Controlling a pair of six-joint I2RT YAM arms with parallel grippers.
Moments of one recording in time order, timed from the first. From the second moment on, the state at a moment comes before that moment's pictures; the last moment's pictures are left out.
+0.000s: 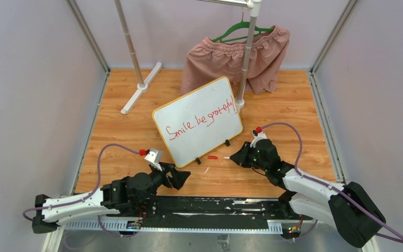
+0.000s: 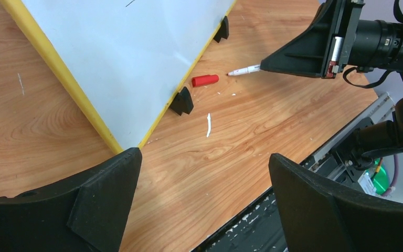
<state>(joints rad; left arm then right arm) -1.31 0.19 0.13 -0.21 -0.59 -0.68 0.61 1.01 0.22 0.26 -0.12 0.71</state>
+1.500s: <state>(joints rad) -1.31 0.15 0.20 -0.29 -0.59 -0.68 0.63 1.66 0.14 1.16 -0.39 0.93</state>
